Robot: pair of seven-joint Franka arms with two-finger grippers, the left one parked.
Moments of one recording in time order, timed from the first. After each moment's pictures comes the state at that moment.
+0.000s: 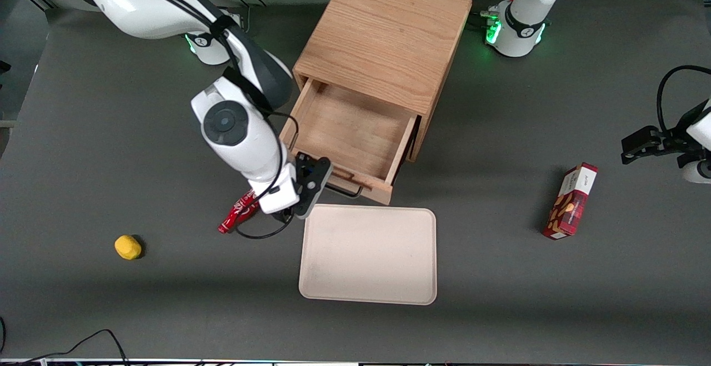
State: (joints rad) arm 0.16 0.60 0.45 -1.38 -0.18 2.04 -0.51
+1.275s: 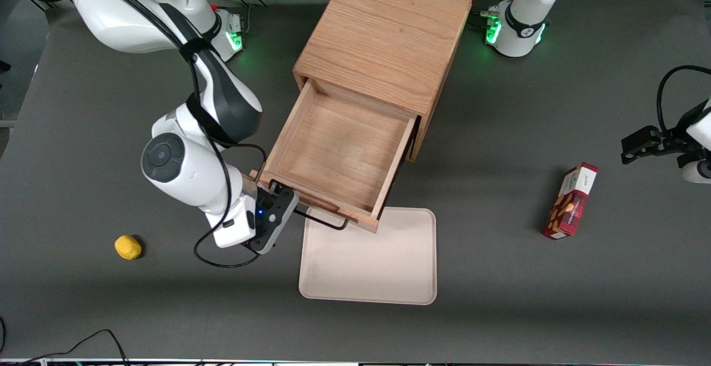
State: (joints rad) arm 0.17 0.64 0.33 -1.25 0.02 2.07 -0.61
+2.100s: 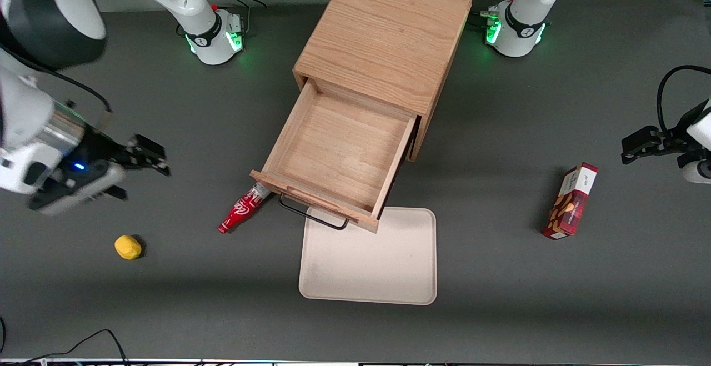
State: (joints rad) arm -0.03 0.13 0.15 -1.51 0.06 1.71 -0.19
